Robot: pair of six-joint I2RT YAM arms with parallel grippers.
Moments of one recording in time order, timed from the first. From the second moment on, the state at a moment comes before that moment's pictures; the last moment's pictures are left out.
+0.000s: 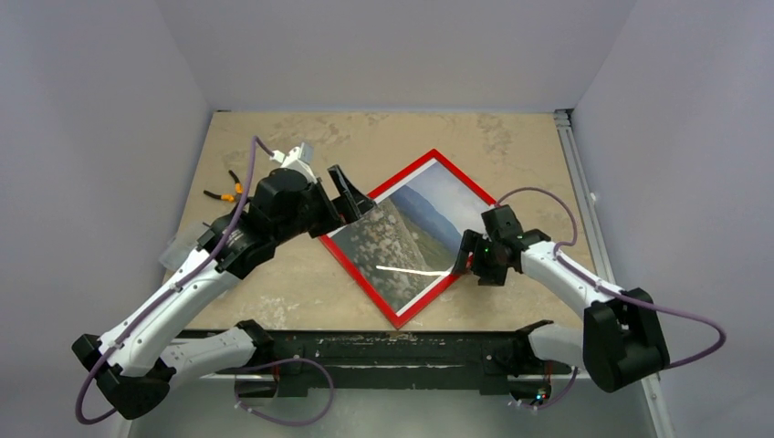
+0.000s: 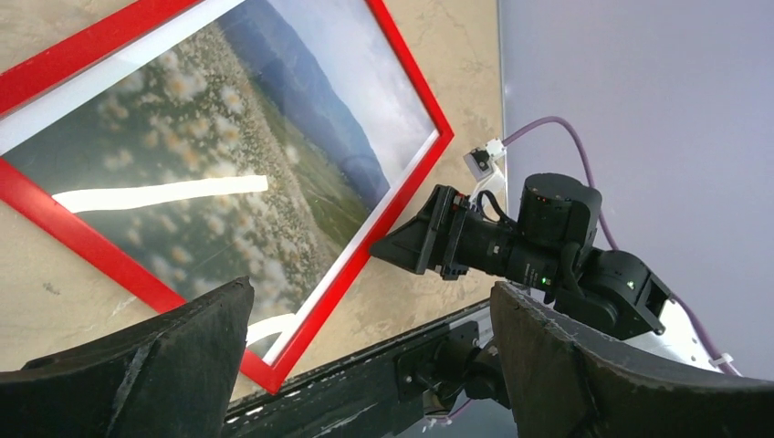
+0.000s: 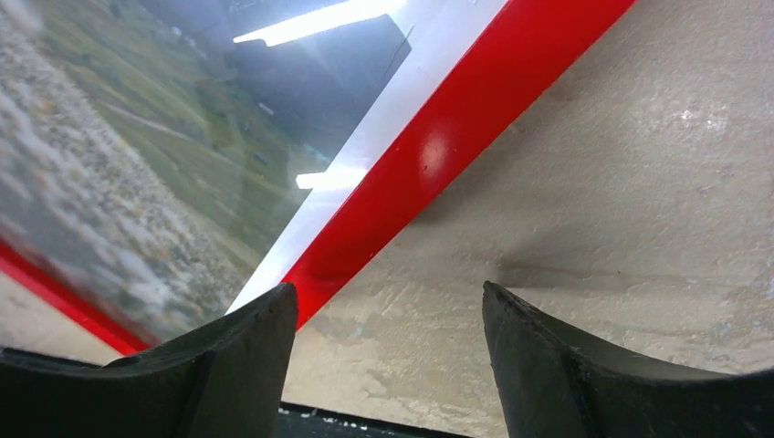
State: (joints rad) left arm -0.72 1.01 1.18 -0.65 -0.06 -0.97; right arm 0.32 1.19 0.62 -0.60 -0.15 0.66
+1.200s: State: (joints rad) left arm -0.68 1.06 1.14 -0.72 -0.08 -0.91; right arm 0.36 1.79 1.22 -0.61 0.17 0.43
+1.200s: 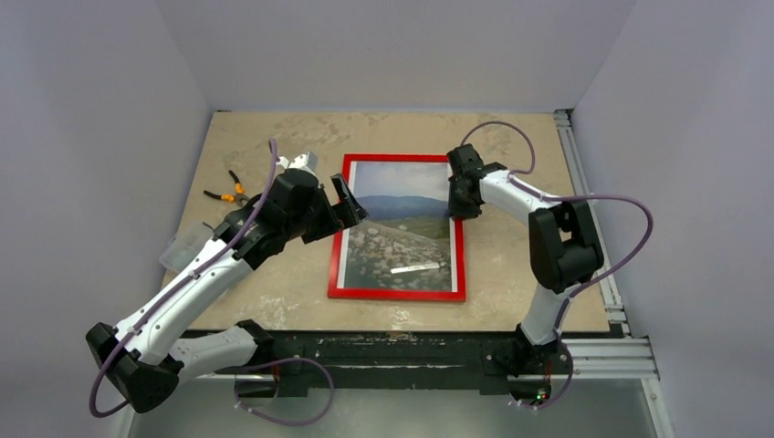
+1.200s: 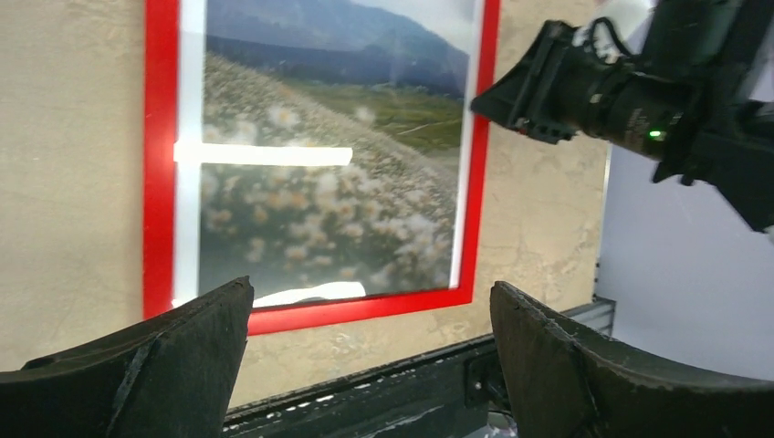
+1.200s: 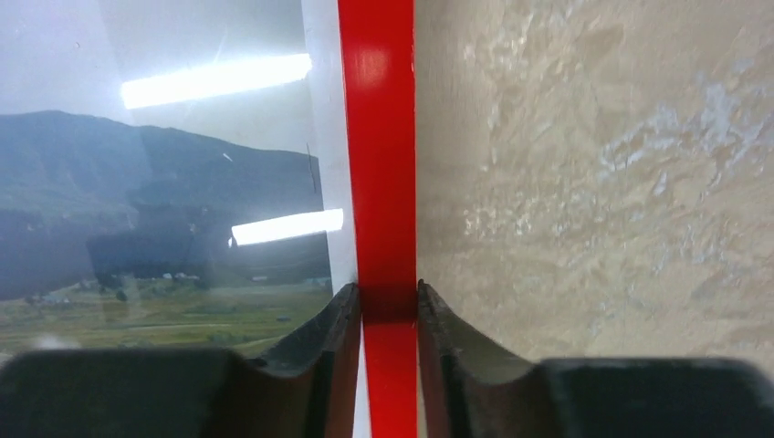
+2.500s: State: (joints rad) left arm -0.57 1.56 0.85 -0.30 0.08 -0.85; right arm 0.26 1.44 0.77 -0.42 -0.17 0.59
